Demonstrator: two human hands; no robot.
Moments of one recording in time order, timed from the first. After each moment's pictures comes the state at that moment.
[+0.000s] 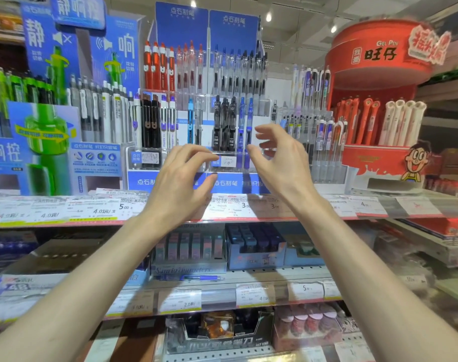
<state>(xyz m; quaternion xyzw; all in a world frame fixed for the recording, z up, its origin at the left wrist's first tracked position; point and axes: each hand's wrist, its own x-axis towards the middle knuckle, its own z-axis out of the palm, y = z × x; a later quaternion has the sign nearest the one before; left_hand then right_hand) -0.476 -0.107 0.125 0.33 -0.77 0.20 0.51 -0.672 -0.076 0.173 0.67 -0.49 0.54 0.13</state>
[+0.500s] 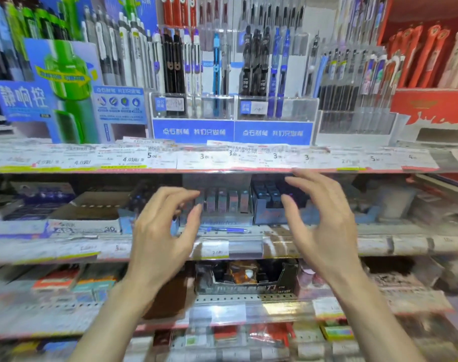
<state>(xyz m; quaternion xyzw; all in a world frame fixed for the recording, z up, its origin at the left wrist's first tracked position) -0.427 -0.030 -0.005 0.37 -0.71 0.12 0.59 -0.678 -0.013 0.019 0.69 -0.42 0.56 0.16</state>
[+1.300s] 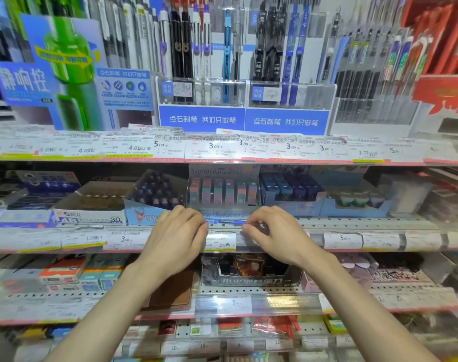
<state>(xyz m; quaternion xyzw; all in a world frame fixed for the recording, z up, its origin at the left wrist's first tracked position) -0.405 -0.076 -0.057 0.53 -0.80 0.13 0.26 -0.652 -0.084 -0.036 0.82 -0.51 0.25 -0.02</state>
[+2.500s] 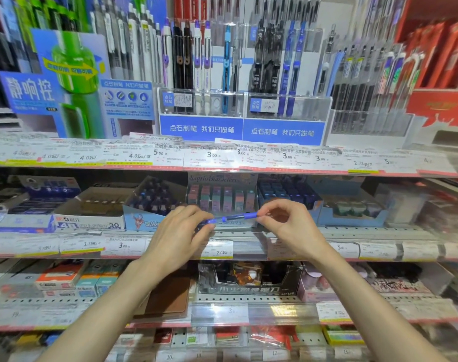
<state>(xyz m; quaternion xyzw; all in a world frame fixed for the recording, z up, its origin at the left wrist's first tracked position) -0.413 -0.082 -0.041 0.51 -0.80 0.05 0.31 -0.671 -0.082 -0.009 0.71 -0.50 0.44 -0.22</state>
